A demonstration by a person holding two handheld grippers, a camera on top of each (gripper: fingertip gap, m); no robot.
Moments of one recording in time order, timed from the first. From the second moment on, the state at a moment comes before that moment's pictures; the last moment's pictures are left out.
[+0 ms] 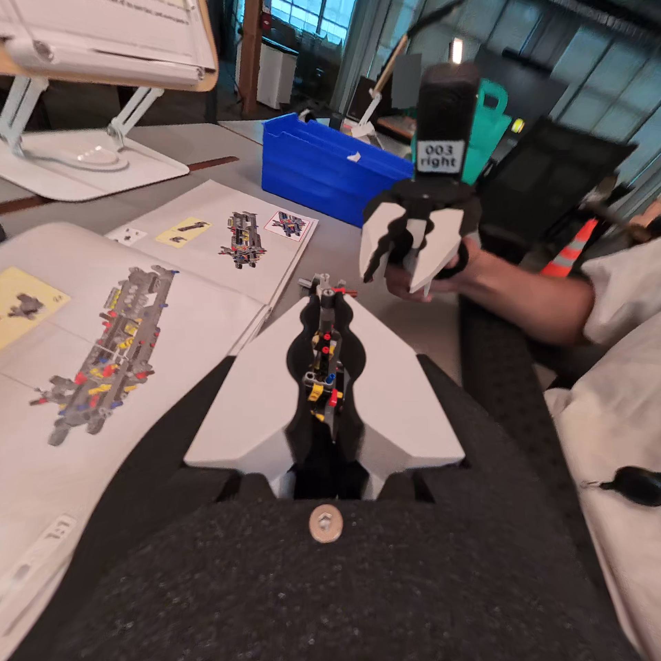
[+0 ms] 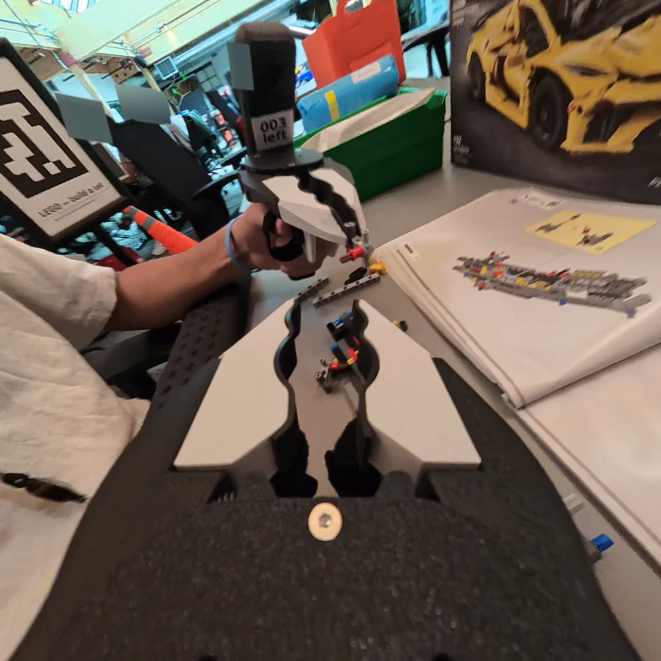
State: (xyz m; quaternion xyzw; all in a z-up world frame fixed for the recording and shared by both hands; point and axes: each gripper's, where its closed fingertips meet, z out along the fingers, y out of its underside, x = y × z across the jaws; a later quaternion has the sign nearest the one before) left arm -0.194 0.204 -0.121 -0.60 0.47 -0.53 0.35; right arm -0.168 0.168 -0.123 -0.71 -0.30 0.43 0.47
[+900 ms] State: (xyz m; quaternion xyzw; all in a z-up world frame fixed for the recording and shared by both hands) left arm -0.181 0.194 -0.127 -0.61 0.42 -0.62 0.25; right arm -0.178 0.194 -0.125 -0.73 -0.34 0.14 0.58
